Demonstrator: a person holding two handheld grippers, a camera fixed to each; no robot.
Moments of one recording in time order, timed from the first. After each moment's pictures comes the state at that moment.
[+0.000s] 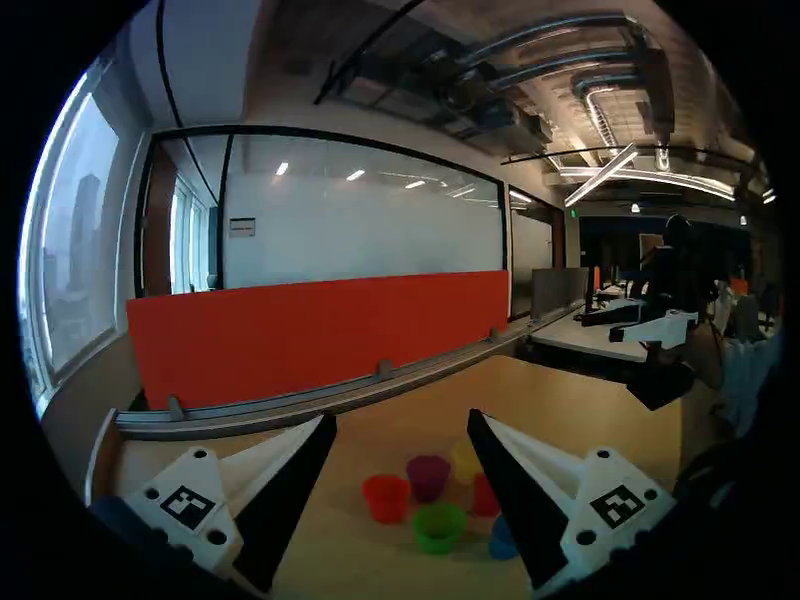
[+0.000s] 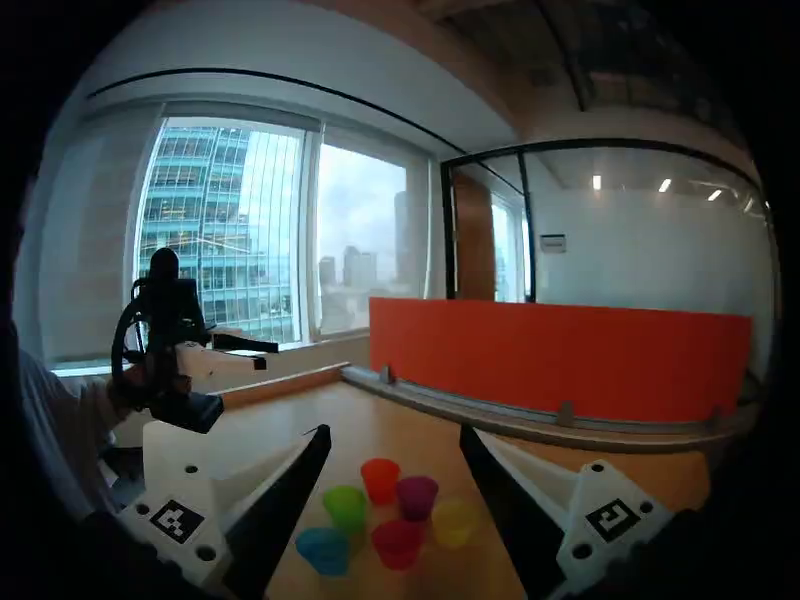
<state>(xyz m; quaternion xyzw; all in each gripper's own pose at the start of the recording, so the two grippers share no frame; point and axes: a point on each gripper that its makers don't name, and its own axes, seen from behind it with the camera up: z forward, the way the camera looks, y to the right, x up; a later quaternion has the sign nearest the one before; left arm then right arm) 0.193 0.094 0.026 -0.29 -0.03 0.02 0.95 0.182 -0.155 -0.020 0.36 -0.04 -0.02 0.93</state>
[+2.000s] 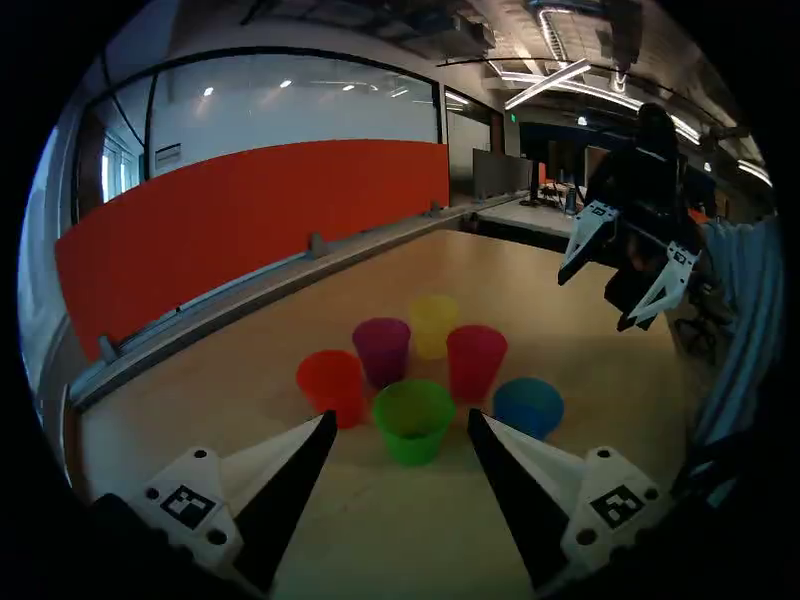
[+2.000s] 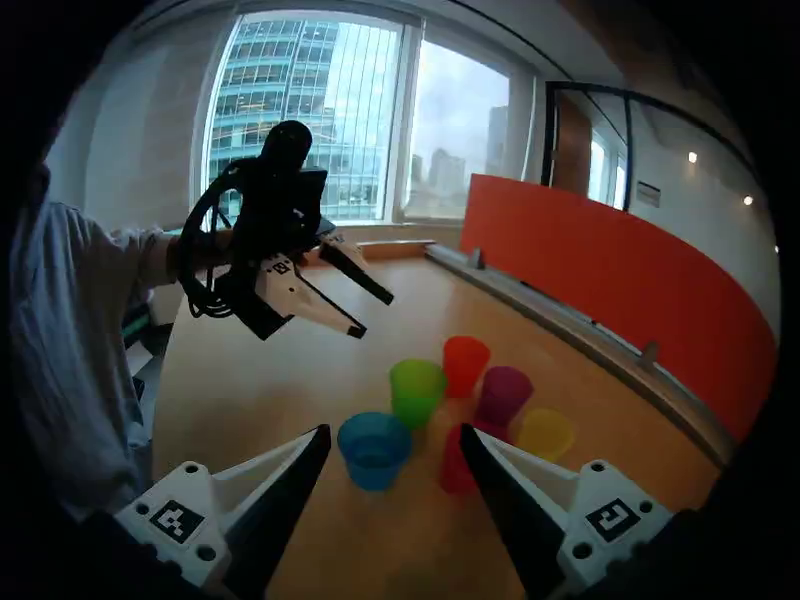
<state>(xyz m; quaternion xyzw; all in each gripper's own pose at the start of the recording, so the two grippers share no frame) 0.005 0.131 0.027 -0.39 -0.19 0.12 0.89 0.007 -0.218 -0.059 0.47 -0.18 -0.16 0.85</state>
